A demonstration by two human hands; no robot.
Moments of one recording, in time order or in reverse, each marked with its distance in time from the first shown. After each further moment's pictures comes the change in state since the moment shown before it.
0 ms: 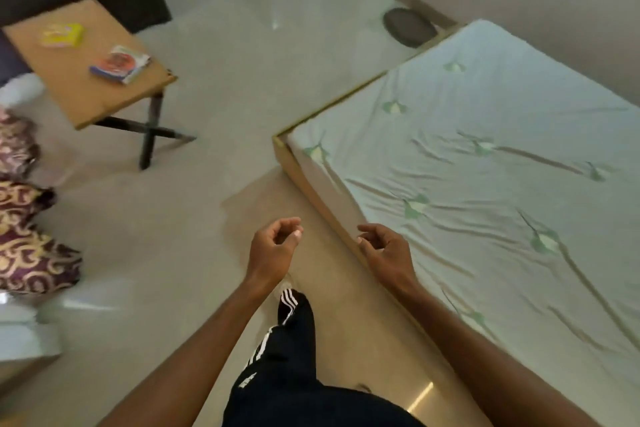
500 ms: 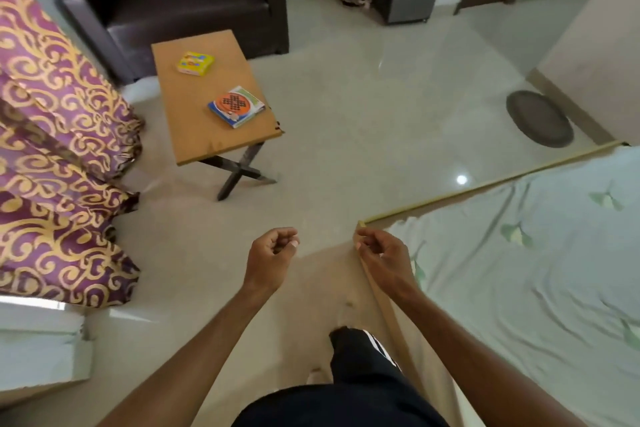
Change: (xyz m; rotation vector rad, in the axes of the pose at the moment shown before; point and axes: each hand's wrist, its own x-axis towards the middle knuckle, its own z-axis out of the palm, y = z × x) left_hand 0.327 0.062 -0.238 -0.108 0.349 -0.072; right_hand 0.336 -0.254 0.224 -0.036 -0.290 -0.199
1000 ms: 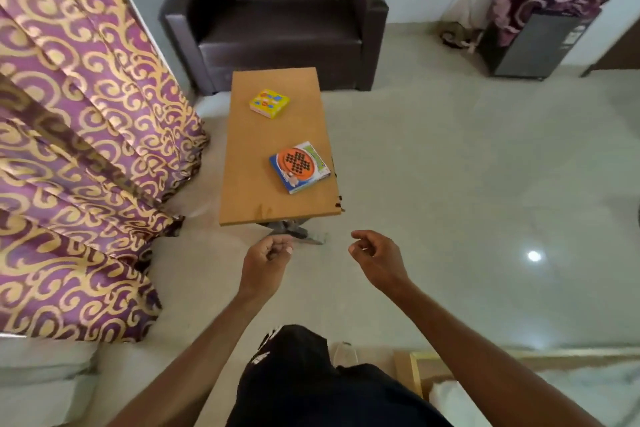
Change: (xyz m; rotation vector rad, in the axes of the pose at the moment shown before) left_hand 0.329 0.094 -0.091 -0.002 0.295 -0.086; right_hand 0.389 -0.149 0.134 -0.135 -0.341 -0.101
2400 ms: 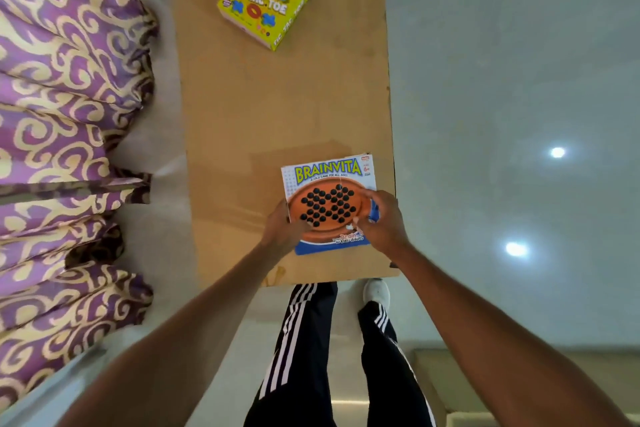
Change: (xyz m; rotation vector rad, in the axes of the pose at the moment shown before) left_hand 0.567 -0.119 0.053 0.064 -0.319 -0.665; right_hand 0.543 0.081 0.197 -0.154 -0.232 0.286
